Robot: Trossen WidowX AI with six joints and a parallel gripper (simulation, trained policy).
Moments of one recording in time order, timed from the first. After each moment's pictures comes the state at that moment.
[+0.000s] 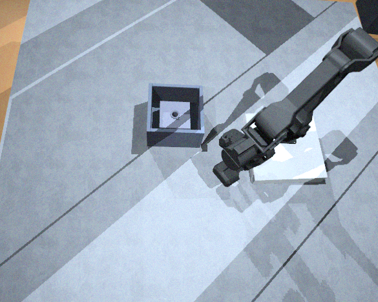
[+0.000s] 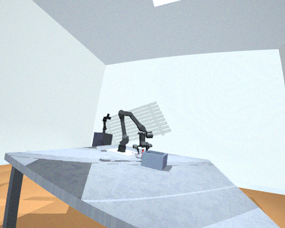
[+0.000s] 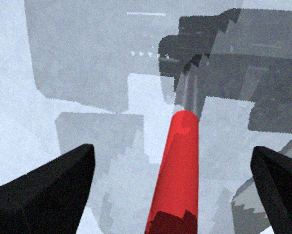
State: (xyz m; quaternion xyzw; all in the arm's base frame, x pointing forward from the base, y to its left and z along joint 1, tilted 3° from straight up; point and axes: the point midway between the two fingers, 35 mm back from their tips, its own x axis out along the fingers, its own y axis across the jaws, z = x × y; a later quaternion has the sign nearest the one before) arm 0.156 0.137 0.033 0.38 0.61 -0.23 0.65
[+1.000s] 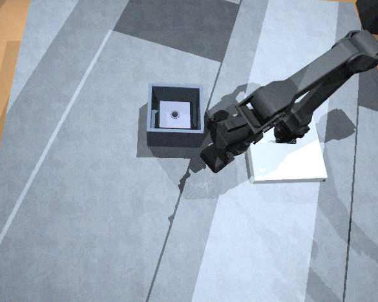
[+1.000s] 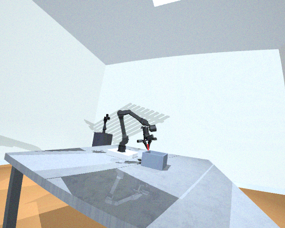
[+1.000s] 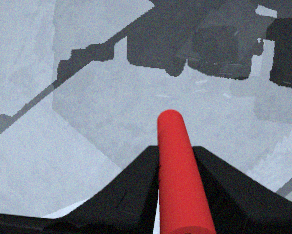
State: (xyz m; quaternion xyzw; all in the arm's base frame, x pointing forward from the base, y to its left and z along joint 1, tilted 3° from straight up) arm 0.206 0.118 0.100 0.36 0.56 -0.20 0.71
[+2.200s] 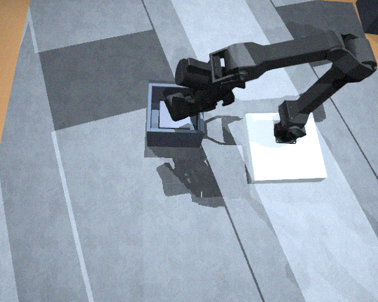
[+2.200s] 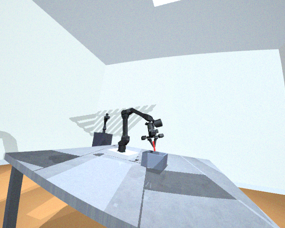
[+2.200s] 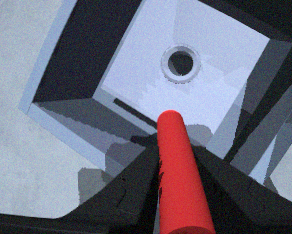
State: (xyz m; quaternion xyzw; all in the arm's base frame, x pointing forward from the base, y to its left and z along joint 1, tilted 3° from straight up) arm 0.297 0.008 0.146 0.40 0.46 -0.30 0.73
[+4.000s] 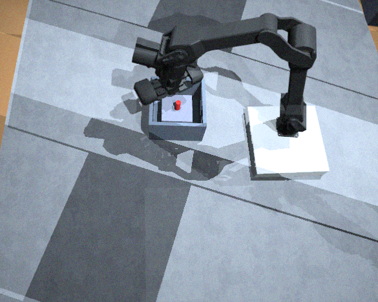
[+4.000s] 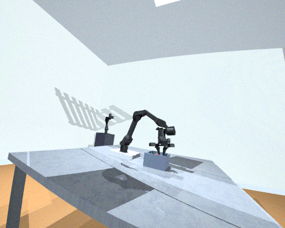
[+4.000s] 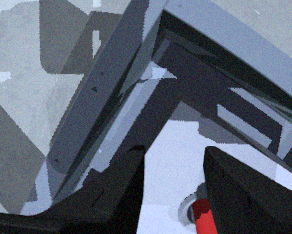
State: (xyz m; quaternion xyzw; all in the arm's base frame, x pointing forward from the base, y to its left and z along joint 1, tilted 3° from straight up) arm 0.376 -0.051 0.100 0.34 0.54 -0.33 0.69
